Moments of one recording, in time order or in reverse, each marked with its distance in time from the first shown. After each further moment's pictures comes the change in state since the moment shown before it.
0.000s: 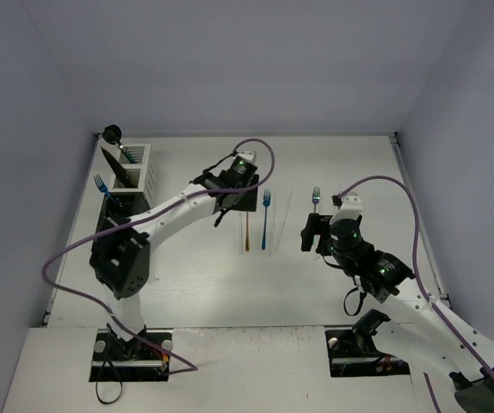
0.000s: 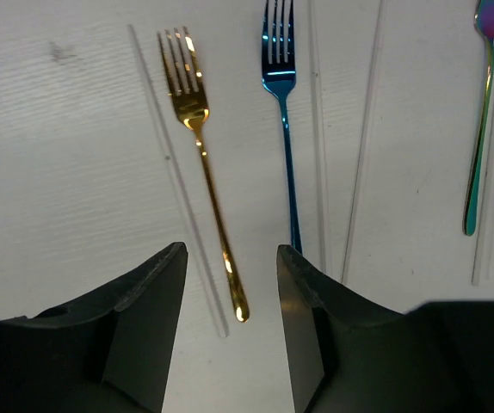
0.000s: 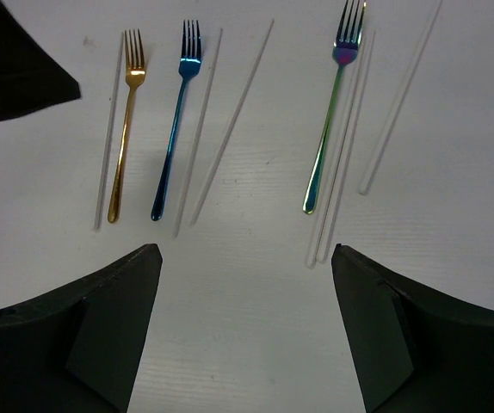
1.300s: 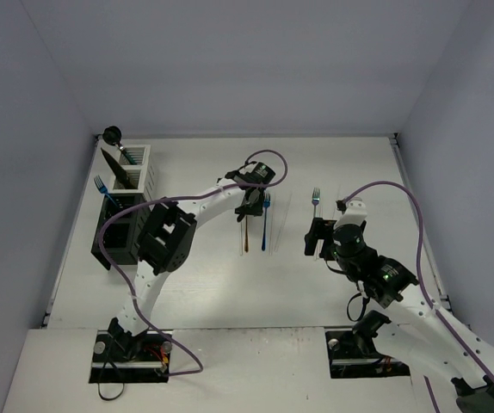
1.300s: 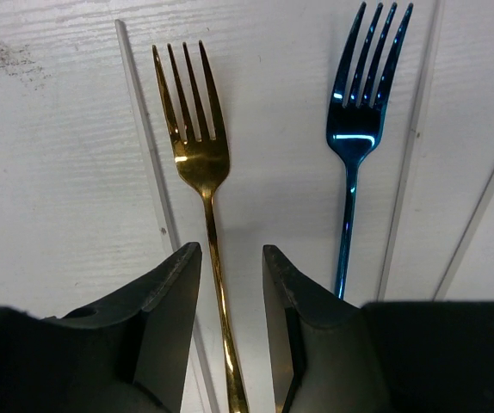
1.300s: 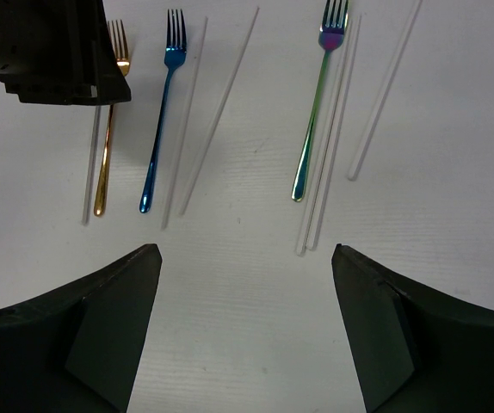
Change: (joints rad) left arm 0.002 0.393 0.298 -0.140 -0.066 -0.073; right arm -0.001 -0.046 -0.025 -0.036 0.017 0.021
